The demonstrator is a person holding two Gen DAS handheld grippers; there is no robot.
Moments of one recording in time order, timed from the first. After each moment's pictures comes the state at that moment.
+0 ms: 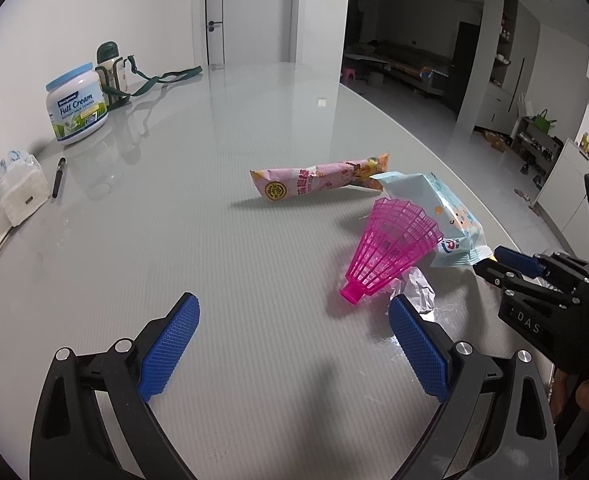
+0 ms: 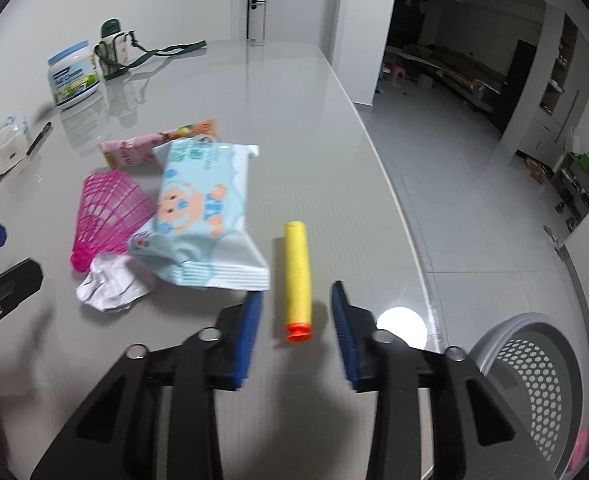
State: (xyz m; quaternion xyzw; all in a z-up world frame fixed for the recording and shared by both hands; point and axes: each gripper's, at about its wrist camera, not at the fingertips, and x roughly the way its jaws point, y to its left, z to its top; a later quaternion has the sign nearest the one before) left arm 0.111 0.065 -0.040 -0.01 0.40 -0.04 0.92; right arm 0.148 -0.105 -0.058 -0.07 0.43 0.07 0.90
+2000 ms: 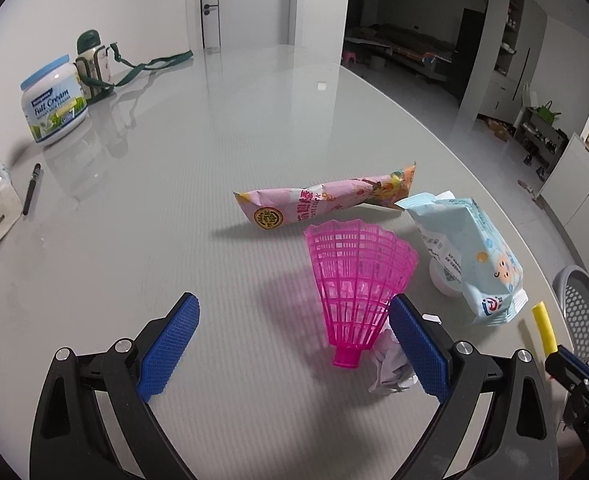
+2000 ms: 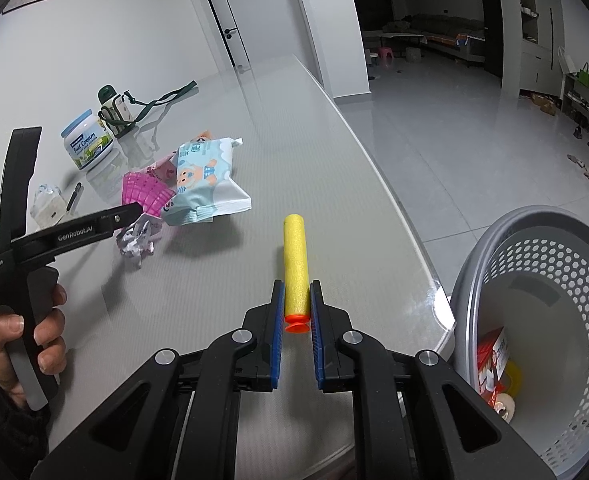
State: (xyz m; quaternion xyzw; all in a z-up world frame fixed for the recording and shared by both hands) left arm 0.176 0.065 -0.053 -0.01 0.43 -0.05 0.90; right arm 0.076 -0.164 -0.056 0.09 0.42 0.09 0.90
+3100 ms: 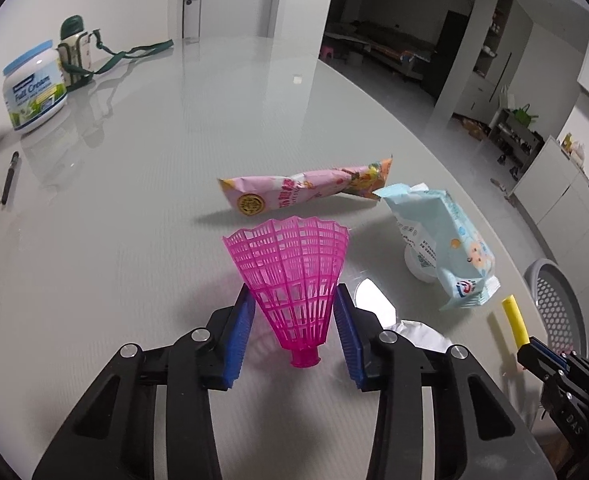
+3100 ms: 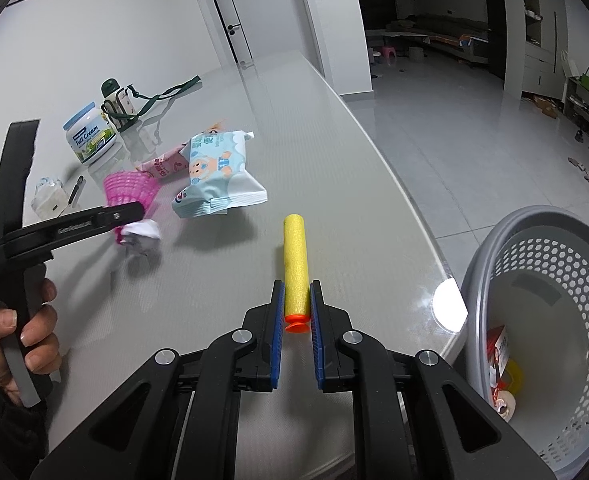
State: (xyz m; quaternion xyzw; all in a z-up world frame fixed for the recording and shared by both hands) left arm 0.159 0.073 -0.048 -0.04 0.44 -0.09 0.89; right arm 0.075 -0.158 -0.053 0.08 0.42 0.09 0.90
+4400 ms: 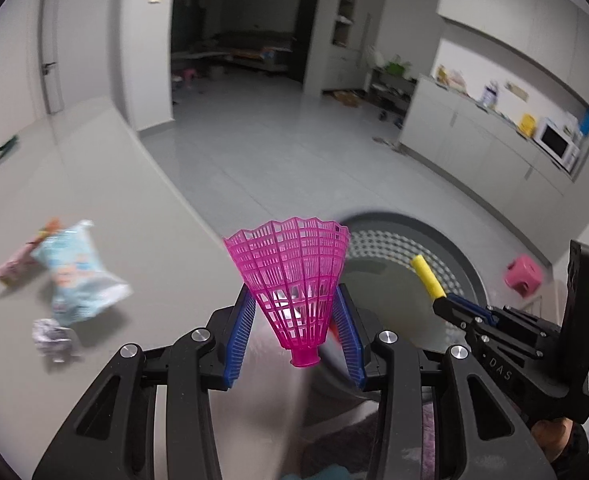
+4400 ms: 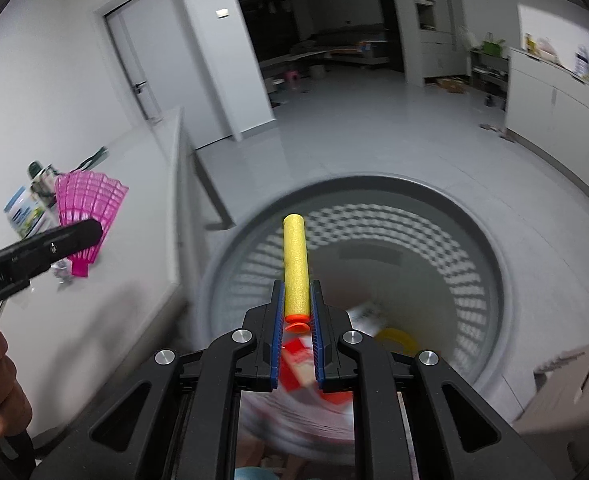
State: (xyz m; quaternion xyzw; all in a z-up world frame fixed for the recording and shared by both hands) left arm 0.069 -0.166 -0.013 0.07 0.39 -0.31 0.86; right arm -0.023 -0.327 -0.054 0.16 0.38 -0.08 0.91
